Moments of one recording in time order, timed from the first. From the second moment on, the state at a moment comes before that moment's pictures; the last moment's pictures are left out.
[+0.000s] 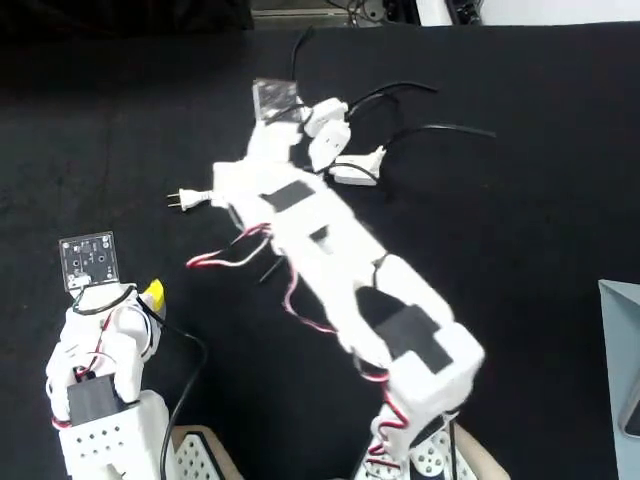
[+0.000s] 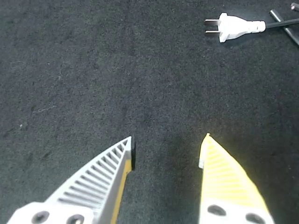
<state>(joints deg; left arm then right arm) -21.8 -98.5 88.8 61.7 -7.6 -34.7 15.7 12.1 28.4 -31.5</state>
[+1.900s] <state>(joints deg) -39.6 -98.5 87.6 61.7 -7.3 -38.3 62.6 -62.5 72.1 -56.6</state>
